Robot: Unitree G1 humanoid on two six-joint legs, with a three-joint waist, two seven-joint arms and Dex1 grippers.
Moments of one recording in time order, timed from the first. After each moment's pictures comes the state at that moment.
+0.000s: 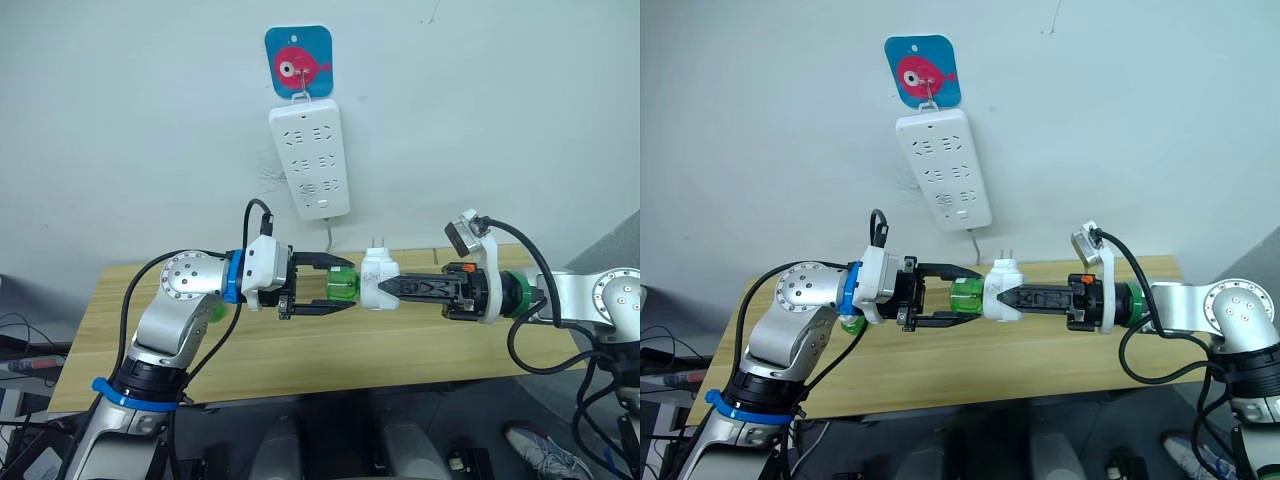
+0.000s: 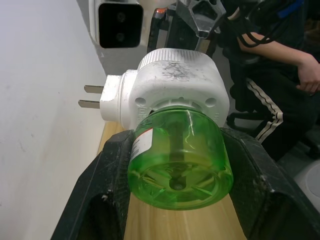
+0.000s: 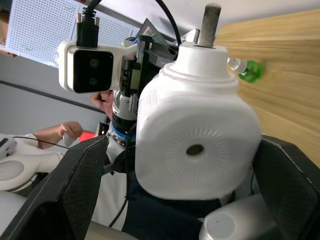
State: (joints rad) left arm -0.42 0.55 -0.12 -0.16 -0.43 0.06 -1.28; right arm -0.49 -0.79 0.10 -0.13 1.95 1.21 0.19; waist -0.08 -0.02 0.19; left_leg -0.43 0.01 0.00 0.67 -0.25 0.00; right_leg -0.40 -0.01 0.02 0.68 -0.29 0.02
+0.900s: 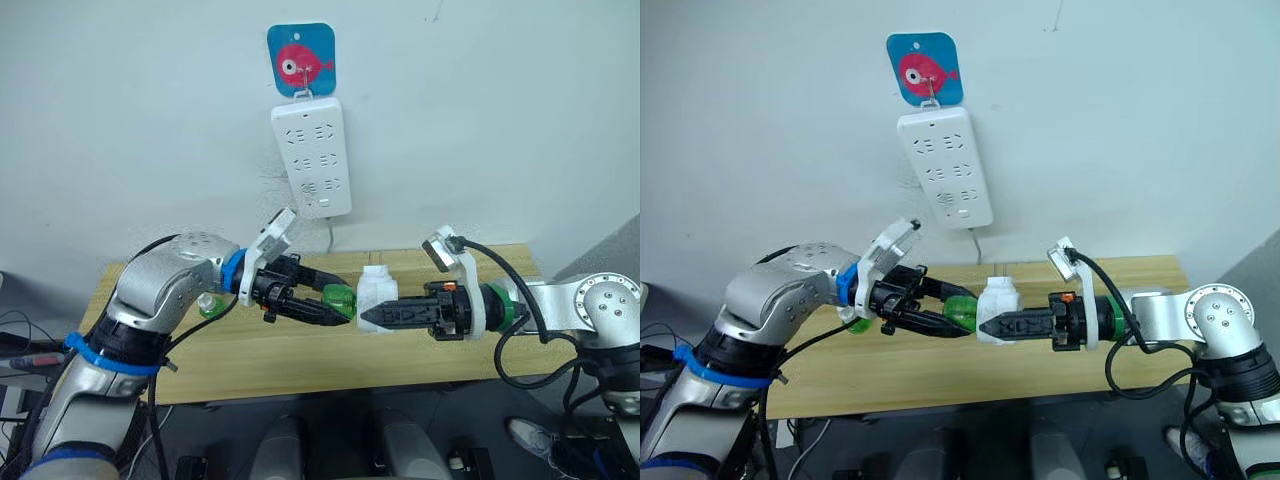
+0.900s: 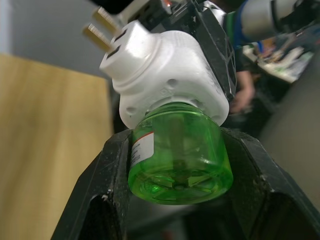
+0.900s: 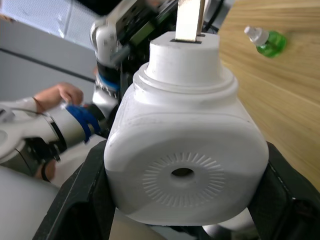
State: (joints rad) left arm -0.67 0.70 -0.25 -0.07 -0.74 0.83 -1.42; right arm -0.50 -0.78 0.13 -0.22 1.90 1.24 0.19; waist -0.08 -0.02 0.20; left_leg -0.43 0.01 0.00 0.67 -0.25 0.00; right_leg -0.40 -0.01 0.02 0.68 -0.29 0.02
